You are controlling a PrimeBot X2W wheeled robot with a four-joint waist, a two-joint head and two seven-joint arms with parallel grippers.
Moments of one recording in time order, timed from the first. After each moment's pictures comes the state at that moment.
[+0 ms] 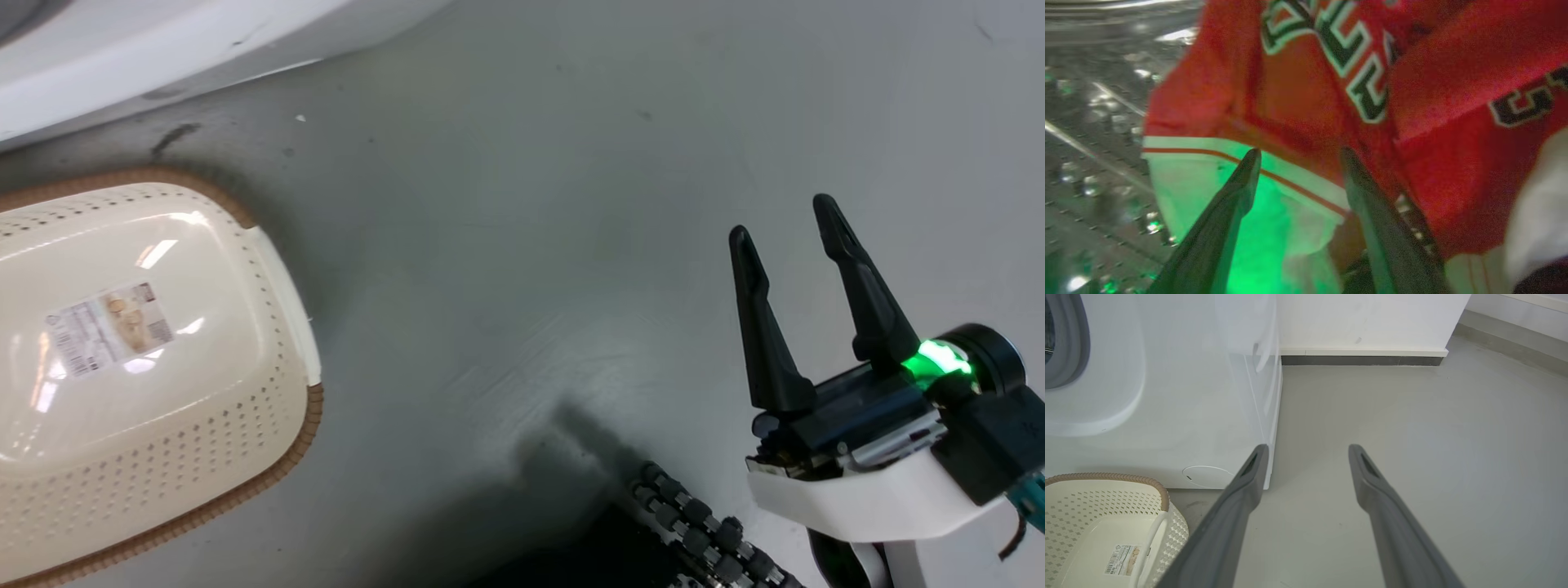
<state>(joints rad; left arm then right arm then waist) -1.73 0.95 -0.80 0.77 -0.56 -0.13 0.60 -0.17 -0.05 0.22 -0.26 0.17 0.13 -0.26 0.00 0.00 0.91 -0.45</state>
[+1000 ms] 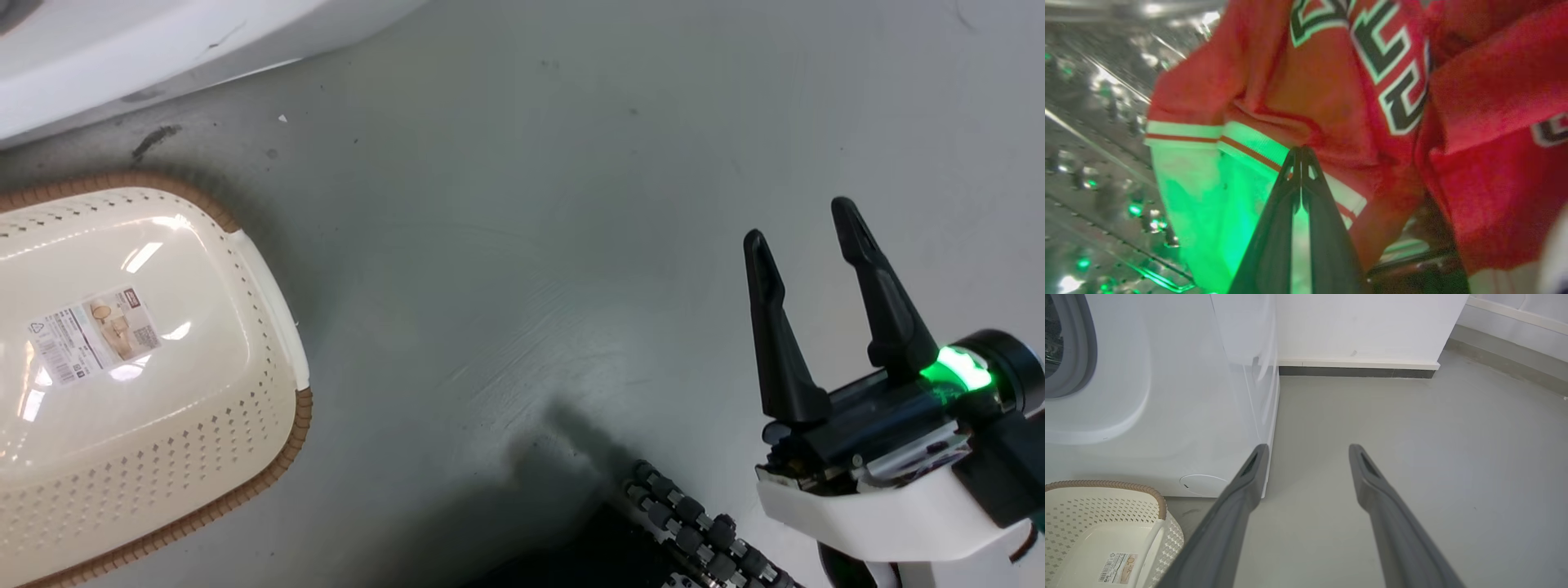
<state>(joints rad) -1.85 0.98 -1.01 0.89 -0.73 -0.13 0.56 -0.13 -0.05 0.22 -0.33 0.16 0.13 -0.26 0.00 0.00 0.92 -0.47</state>
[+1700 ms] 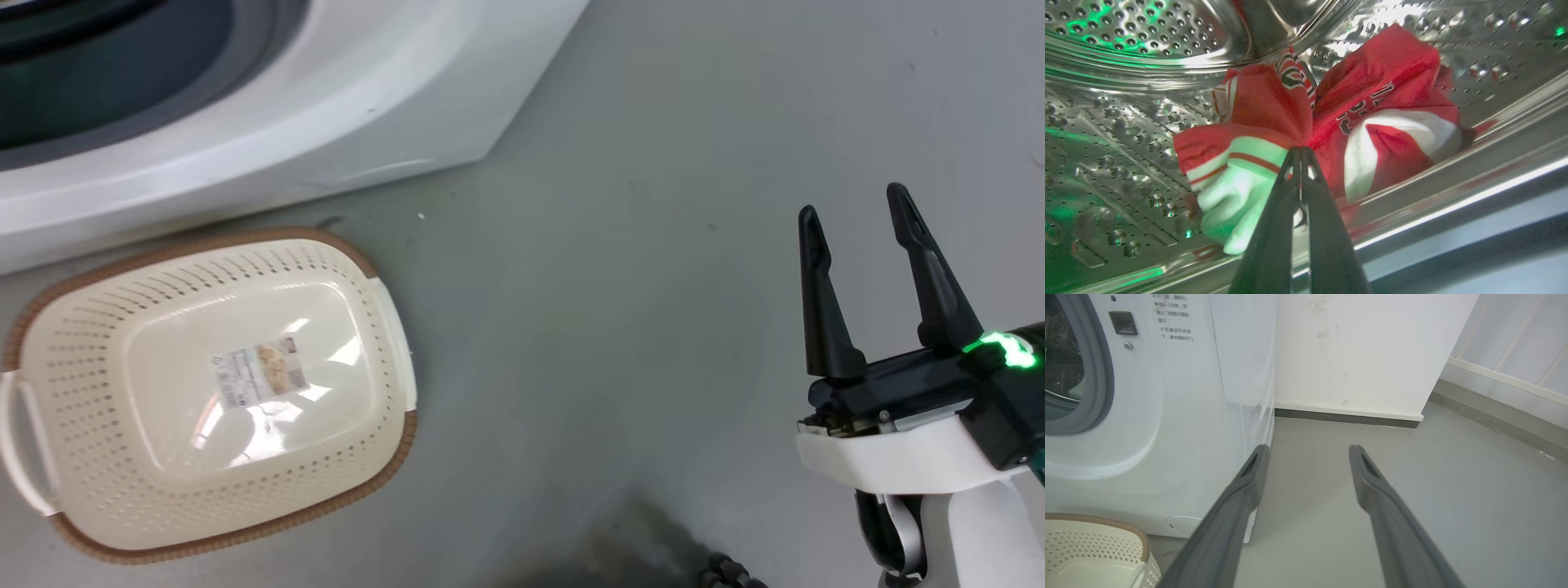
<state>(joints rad) -1.51 0.75 -1.01 0.99 -0.89 -0.13 0.11 -0.18 -0.05 0.08 -0.19 0.05 0.13 -0.26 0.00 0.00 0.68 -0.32</state>
